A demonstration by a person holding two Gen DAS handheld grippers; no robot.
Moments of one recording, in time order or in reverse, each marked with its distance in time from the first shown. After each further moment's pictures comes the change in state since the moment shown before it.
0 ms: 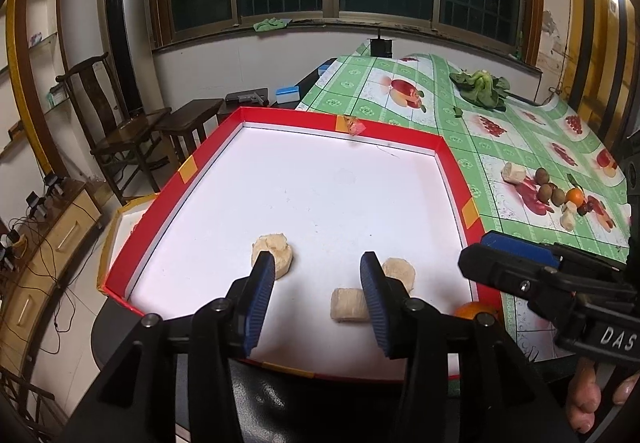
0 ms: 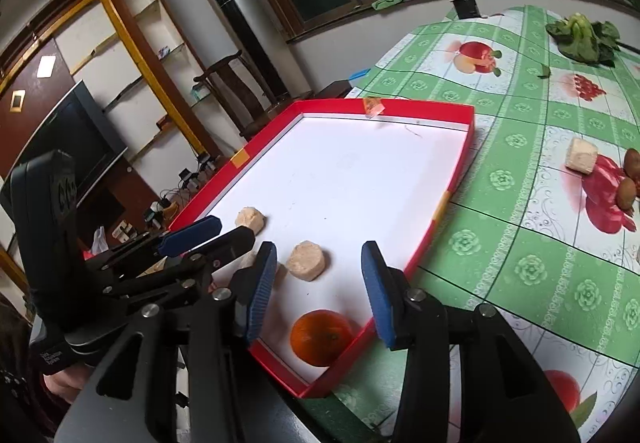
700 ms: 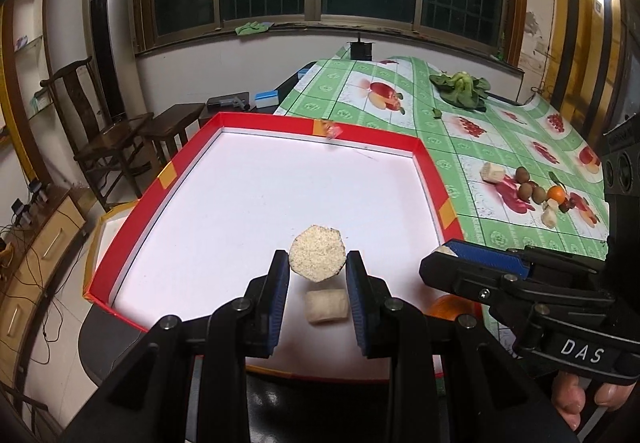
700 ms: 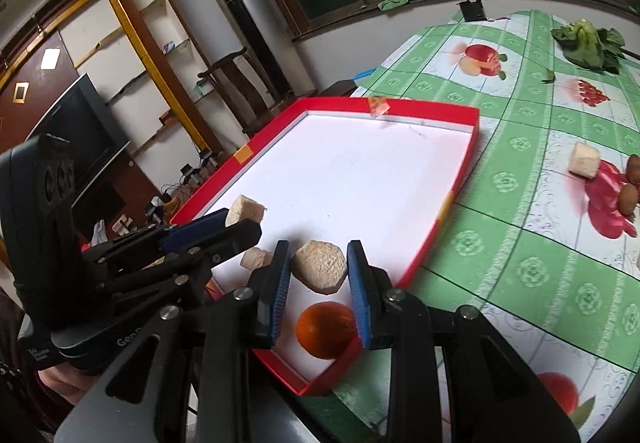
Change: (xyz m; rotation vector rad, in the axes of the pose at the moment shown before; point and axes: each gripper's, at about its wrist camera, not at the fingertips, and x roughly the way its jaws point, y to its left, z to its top) left arm -0.001 -0.007 0.001 0.013 -0.008 -0.066; right arm 0.007 0.008 -0.002 -0.040 0.019 0.010
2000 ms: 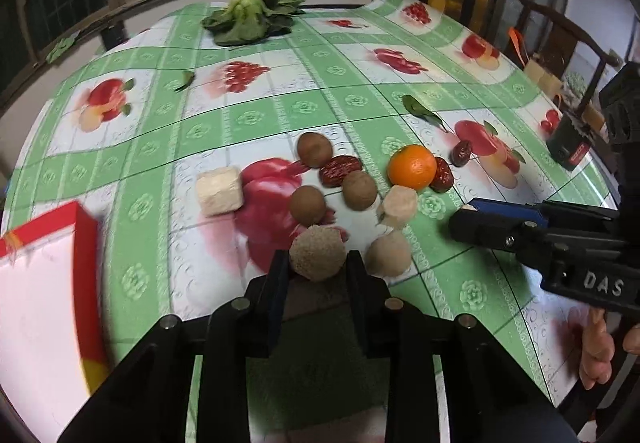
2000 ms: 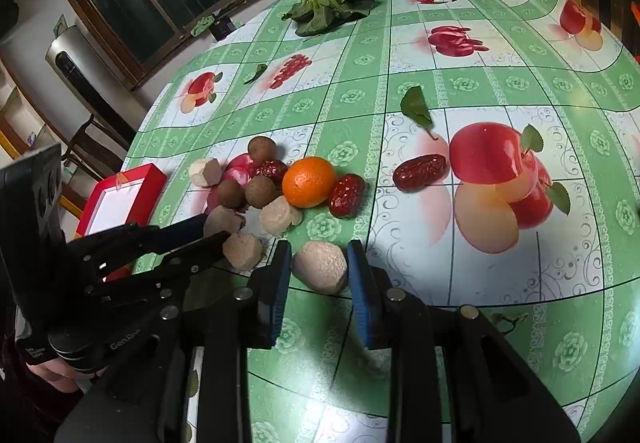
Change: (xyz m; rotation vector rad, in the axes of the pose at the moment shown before) left arm 0.097 -0.223 0.043 0.384 0.221 -0.366; right arm -0.146 -0.207 -0.017 0.387 -0.019 -0.409
